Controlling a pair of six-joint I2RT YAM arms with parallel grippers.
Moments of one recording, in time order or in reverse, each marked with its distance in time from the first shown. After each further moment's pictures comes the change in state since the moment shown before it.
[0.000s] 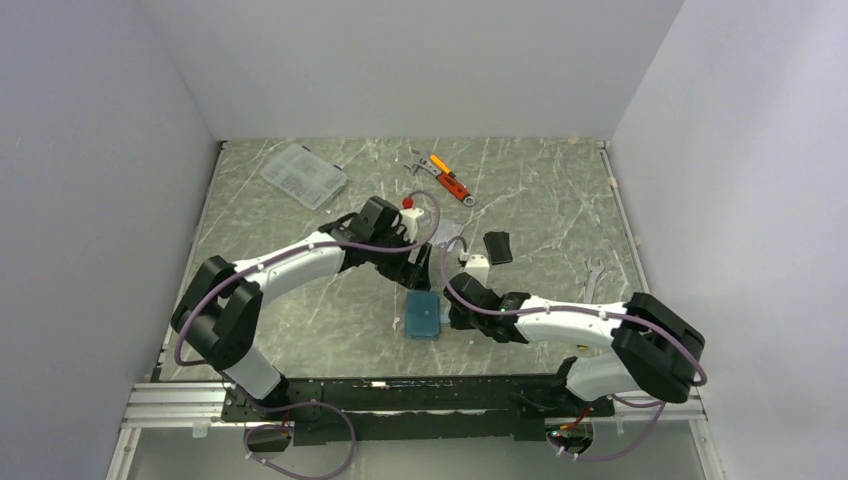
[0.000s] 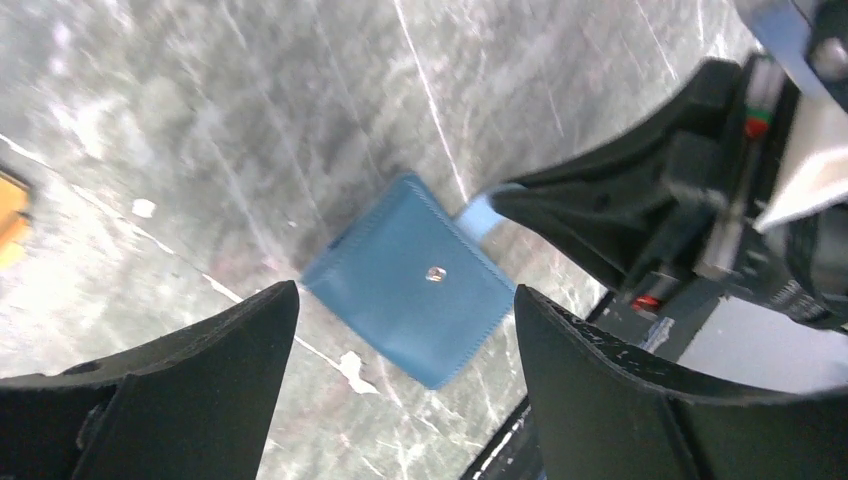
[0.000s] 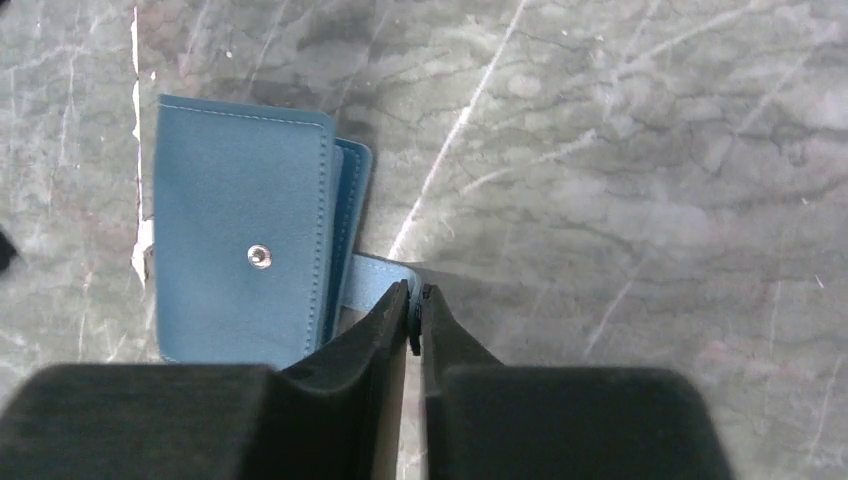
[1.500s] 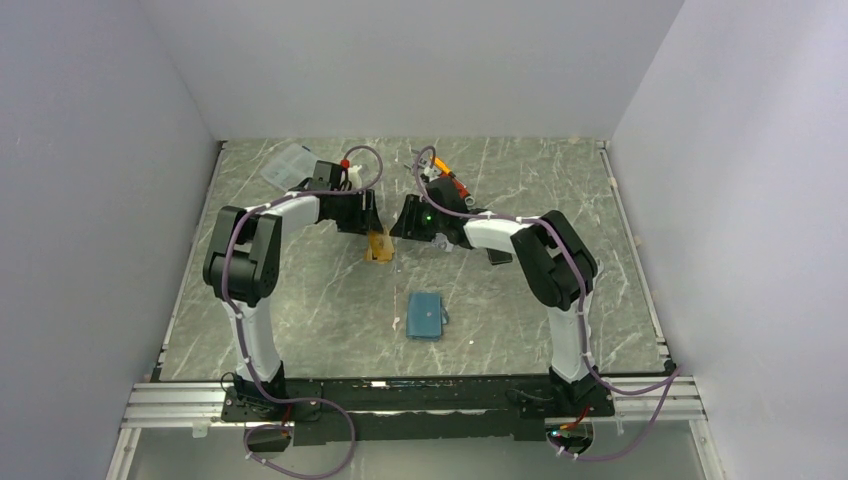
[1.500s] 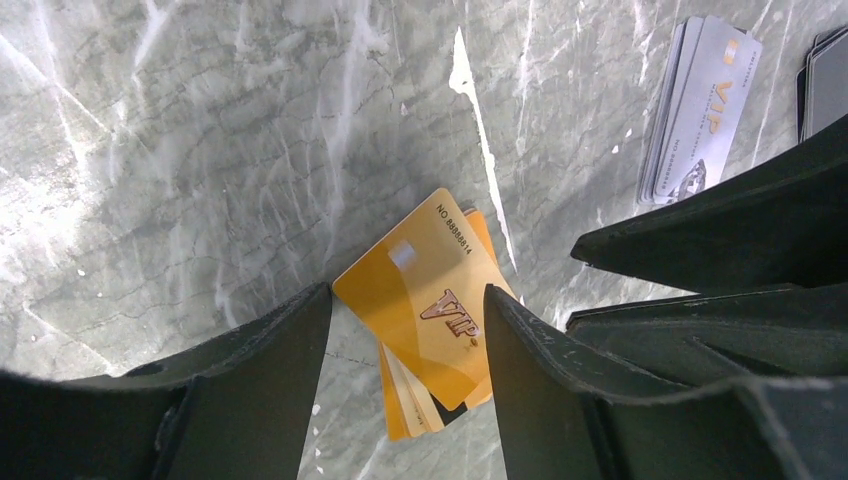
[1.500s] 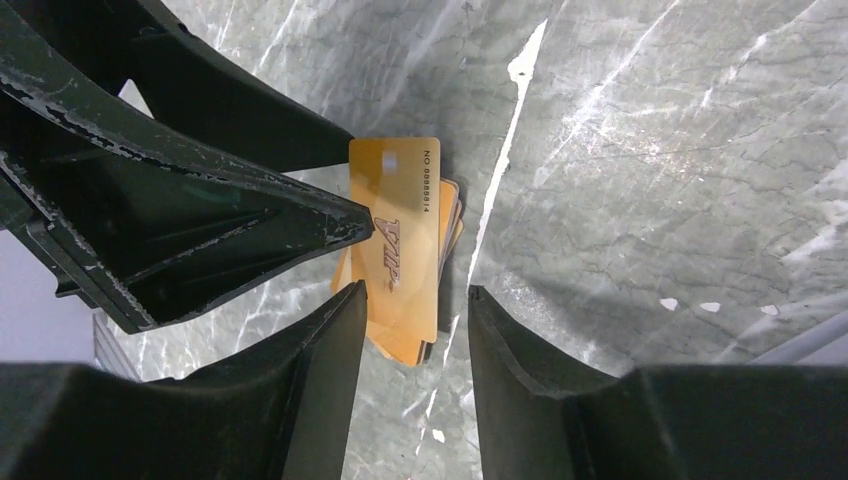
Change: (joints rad) left arm 0.438 0.410 0.270 0.087 0.020 0.032; right arm -0.388 0.700 0.717 0.272 -0.632 -0.123
